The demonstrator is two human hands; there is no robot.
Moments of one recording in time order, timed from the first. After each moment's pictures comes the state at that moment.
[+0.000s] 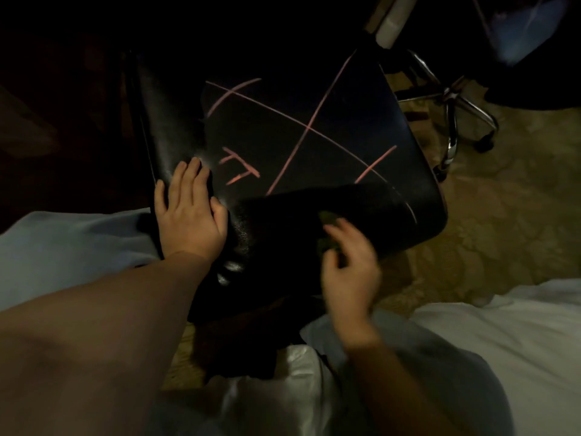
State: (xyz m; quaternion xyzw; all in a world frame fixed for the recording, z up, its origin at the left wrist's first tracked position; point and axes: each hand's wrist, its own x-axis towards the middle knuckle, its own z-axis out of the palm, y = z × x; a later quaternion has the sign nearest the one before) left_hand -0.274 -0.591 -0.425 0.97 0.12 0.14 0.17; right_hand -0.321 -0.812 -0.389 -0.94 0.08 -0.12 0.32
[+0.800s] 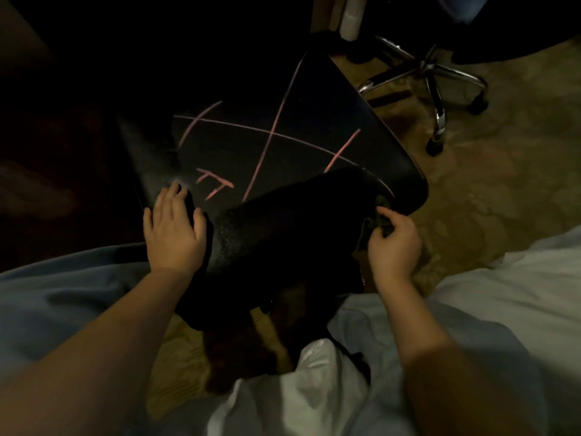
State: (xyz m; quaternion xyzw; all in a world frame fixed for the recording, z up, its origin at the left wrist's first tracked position) left_hand -0.273 -0.587 -0.400 0.97 0.10 0.07 0.19; right_hand -0.299 -0.903 -0.393 -0.89 0.28 -0.10 0.33
